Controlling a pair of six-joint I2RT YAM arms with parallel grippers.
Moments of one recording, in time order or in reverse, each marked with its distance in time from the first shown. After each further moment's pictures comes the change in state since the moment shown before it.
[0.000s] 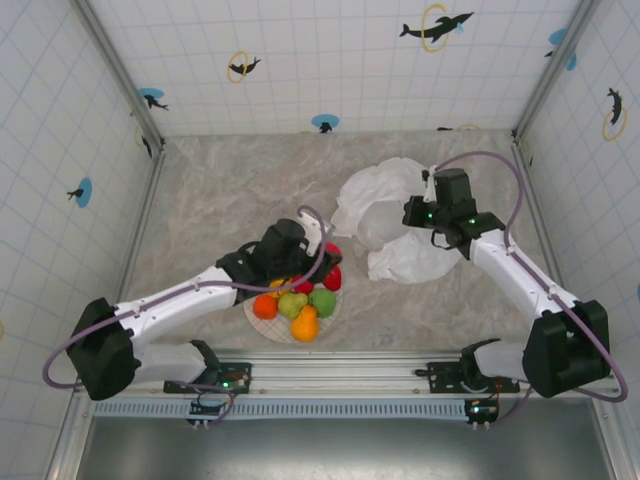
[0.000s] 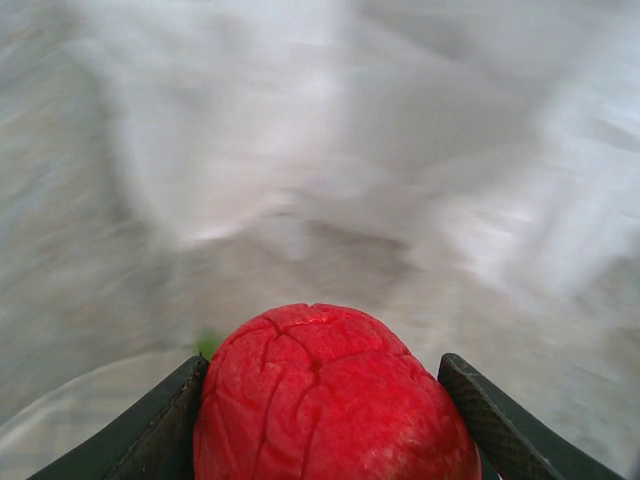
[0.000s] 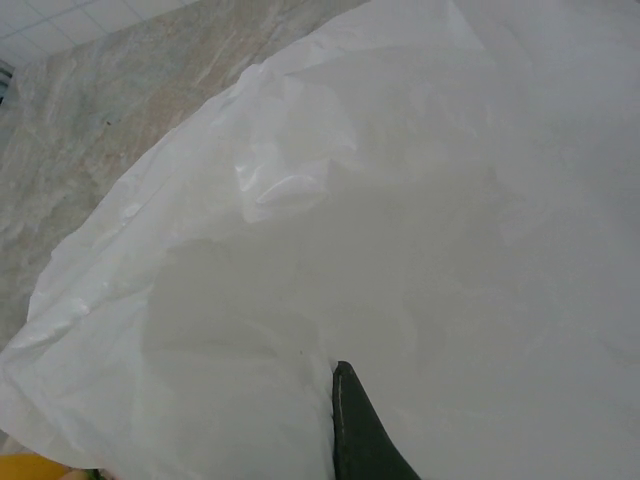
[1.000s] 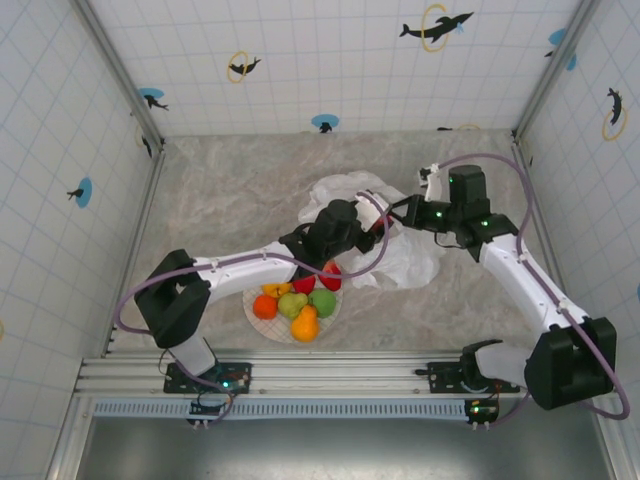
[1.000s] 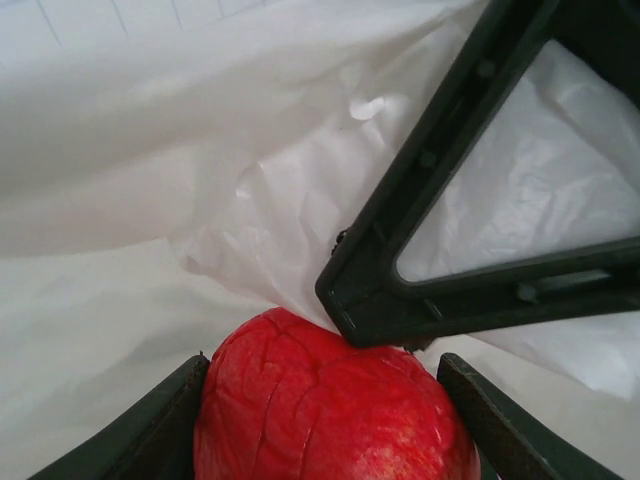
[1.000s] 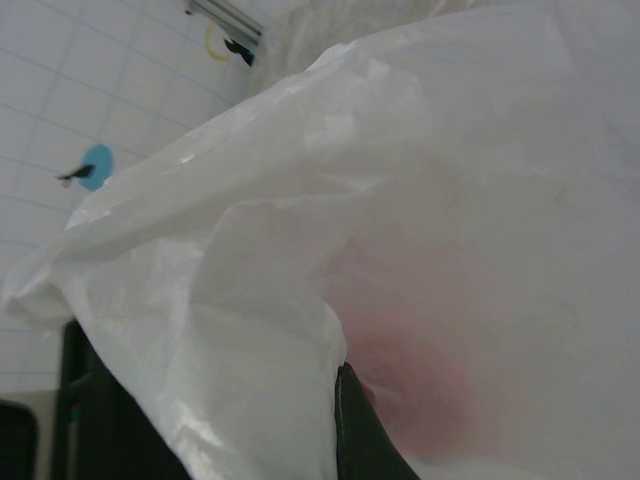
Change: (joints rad) left arm -0.074 0.439 0.297 0.414 -0.175 0.235; right arm -0.063 -0.079 -0.023 0.063 -0.514 0.166
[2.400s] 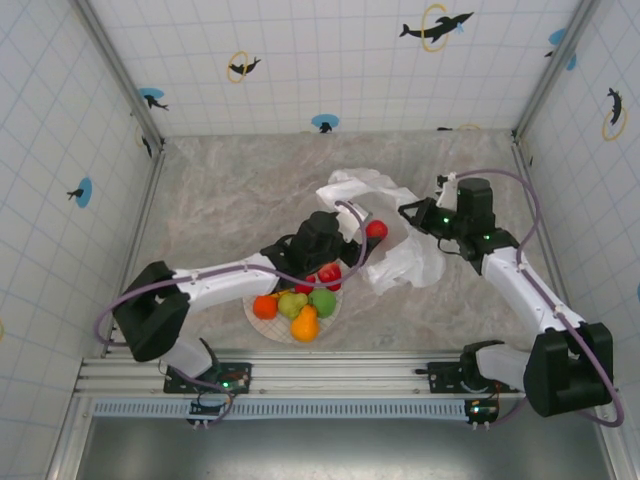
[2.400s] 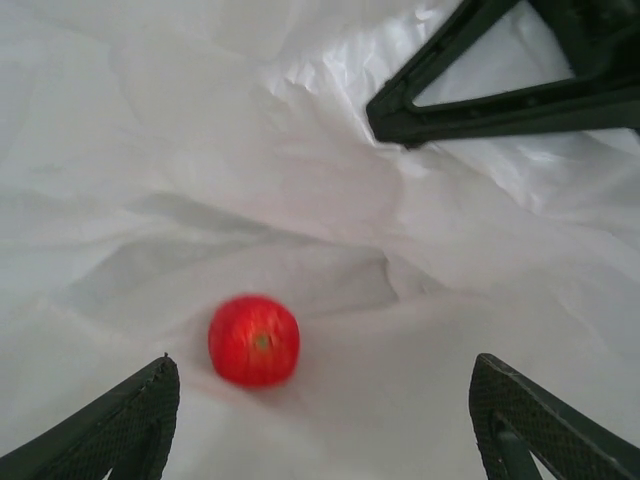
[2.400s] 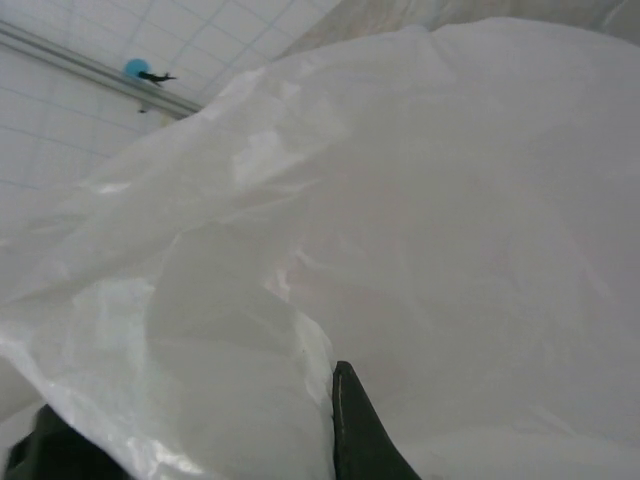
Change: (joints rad) left arm 0.027 -0.169 -0.192 -0.042 0.068 -0.157; right arm -0.038 -0.024 -0.135 0.134 0.160 0.092
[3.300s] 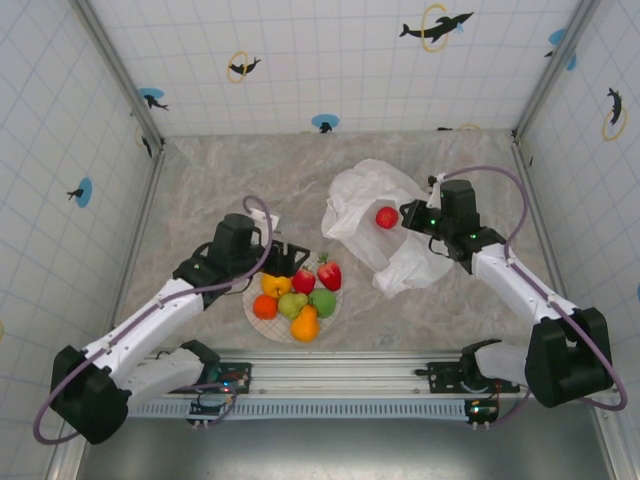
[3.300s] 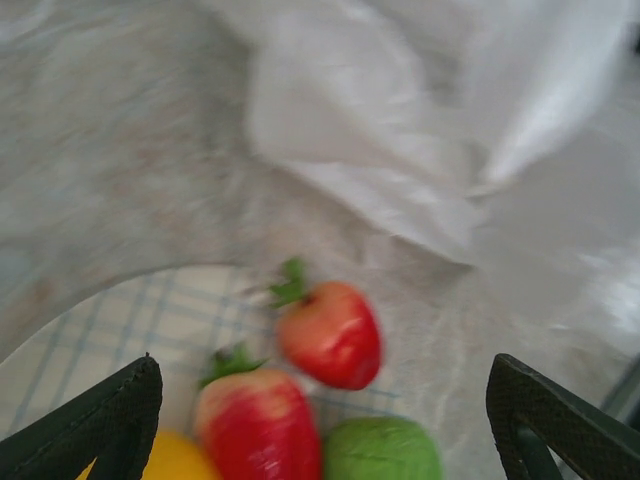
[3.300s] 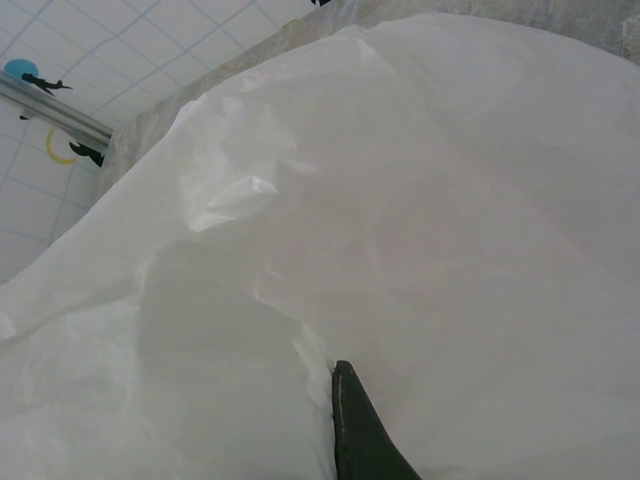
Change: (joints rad) left arm 0.393 -0.504 -0.211 -0.566 0.281 -0.235; right arm 0.083 0.049 -0.012 0.042 0.254 -0.092
